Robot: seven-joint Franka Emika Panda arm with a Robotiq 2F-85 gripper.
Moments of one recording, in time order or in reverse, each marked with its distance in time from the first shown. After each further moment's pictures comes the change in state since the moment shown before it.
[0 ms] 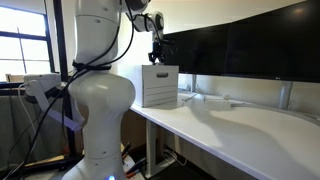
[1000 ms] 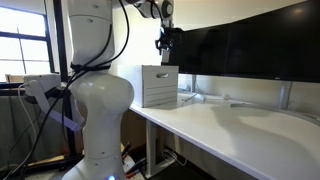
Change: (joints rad) arm -0.068 -0.080 -0.080 0.062 0.186 0.113 0.131
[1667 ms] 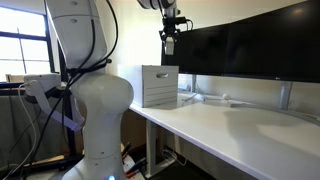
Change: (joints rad) arm -0.025 -0.189 -0.081 -0.153 0.066 0.148 0.131
